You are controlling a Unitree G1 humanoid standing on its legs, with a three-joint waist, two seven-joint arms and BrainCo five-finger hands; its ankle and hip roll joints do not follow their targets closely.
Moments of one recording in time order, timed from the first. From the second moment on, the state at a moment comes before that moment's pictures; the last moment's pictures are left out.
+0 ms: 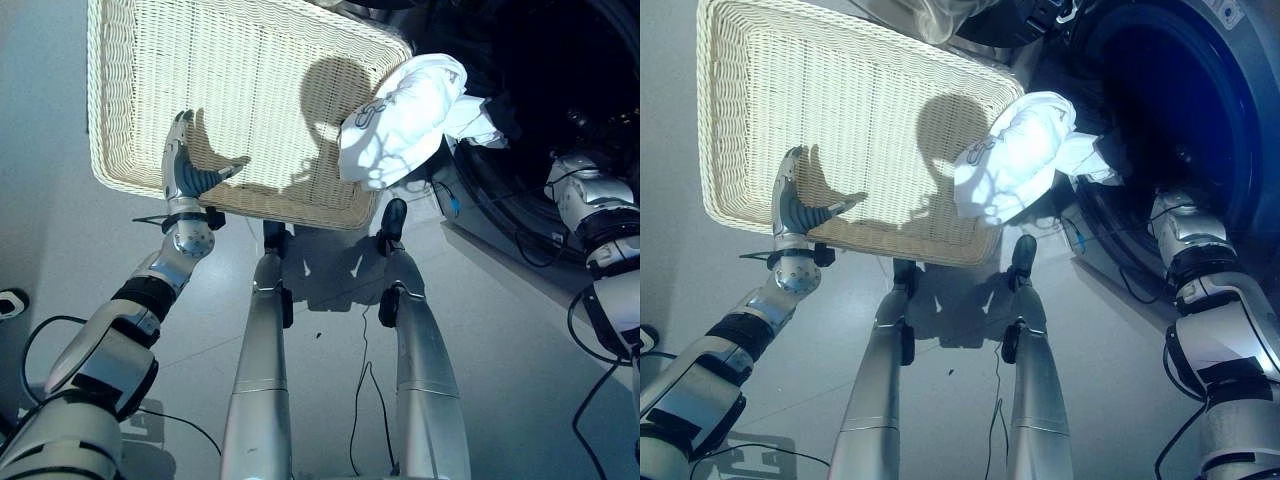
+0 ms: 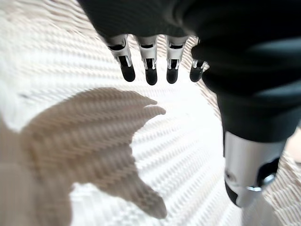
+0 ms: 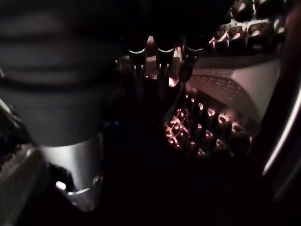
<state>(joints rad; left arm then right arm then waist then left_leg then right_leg) -0.90 0.68 -0.58 0.83 -0.12 -0.39 0.74 -1.21 -0.80 0.45 1.02 0.68 0.12 -0.84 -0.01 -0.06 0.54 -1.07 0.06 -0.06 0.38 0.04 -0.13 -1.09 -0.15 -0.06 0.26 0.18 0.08</state>
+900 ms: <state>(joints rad) -0.87 0.59 -0.48 0.76 -0.19 -0.44 0.74 -0.98 -0.82 0.34 0.51 0.05 0.09 -0.94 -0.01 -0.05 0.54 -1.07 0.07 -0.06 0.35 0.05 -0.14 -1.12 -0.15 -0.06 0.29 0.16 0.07</state>
